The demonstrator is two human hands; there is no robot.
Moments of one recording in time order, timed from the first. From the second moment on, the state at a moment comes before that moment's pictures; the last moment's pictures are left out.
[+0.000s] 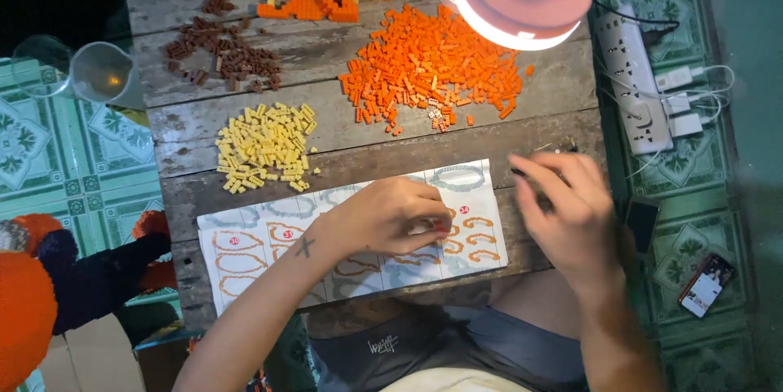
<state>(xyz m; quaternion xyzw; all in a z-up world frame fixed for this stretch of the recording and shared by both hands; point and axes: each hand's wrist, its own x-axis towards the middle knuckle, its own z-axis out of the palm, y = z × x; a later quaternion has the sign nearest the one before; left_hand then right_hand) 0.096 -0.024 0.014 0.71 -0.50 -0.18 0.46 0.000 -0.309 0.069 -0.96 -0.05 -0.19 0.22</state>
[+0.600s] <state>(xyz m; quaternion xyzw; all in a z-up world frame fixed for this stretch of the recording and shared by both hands) 0.097 -0.027 -0.008 0.69 -0.55 -0.08 0.46 0.130 -0.208 0.042 -0.98 -0.14 -0.02 0.14</state>
